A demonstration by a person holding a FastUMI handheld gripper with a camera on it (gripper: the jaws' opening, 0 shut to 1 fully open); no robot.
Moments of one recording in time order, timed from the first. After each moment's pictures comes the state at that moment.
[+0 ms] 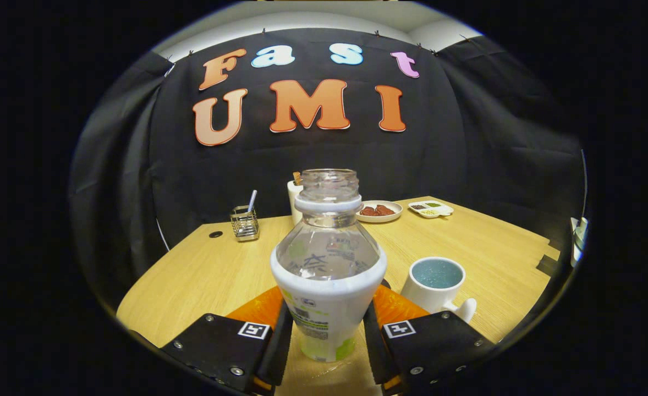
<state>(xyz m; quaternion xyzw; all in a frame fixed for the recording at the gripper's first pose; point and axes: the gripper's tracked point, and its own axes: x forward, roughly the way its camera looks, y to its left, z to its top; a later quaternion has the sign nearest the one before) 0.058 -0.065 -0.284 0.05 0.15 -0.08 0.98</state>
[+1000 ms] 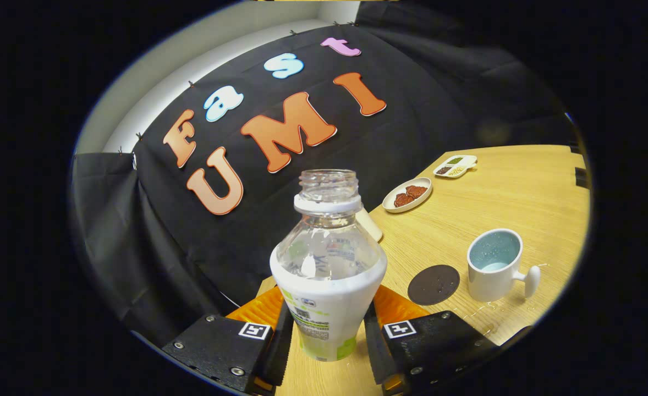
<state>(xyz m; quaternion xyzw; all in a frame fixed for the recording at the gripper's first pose) 0.086 -0.043 -0.230 0.31 0.12 -0.04 0.94</state>
